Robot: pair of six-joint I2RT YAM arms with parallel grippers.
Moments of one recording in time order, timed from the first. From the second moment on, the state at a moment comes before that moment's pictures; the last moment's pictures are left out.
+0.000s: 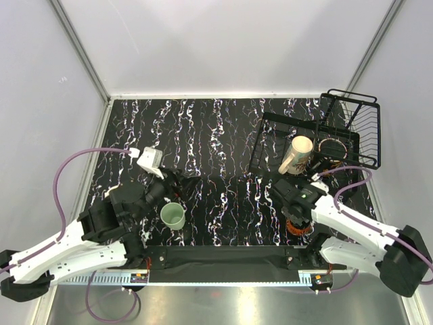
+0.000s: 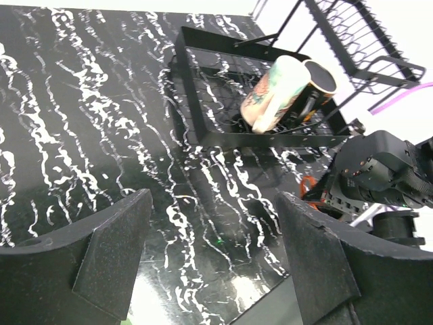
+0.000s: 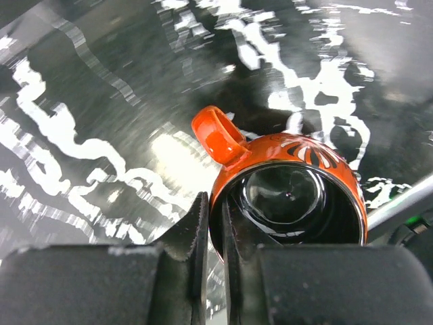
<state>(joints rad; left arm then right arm) -1.09 0.59 0.80 -0.37 -0.45 -0.49 0.76 1.04 0.63 -1.05 0.50 1.53</state>
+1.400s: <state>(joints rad) -1.04 0.81 1.16 -0.55 -0.04 -0.92 0.87 1.00 1.17 -0.59 0.01 0.47</state>
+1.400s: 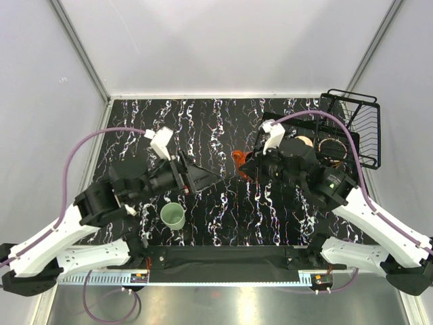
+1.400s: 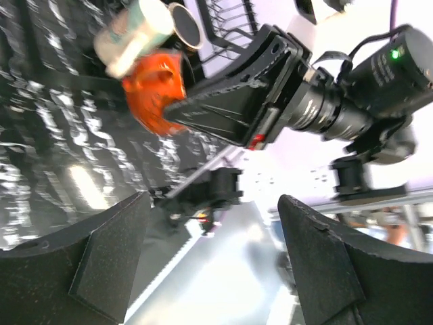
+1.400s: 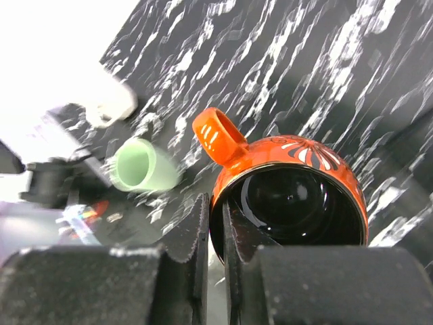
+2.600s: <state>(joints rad) -0.92 1.07 0.89 0.35 0.56 -1.70 0.87 0.56 0.75 -0.15 -0.20 -0.45</state>
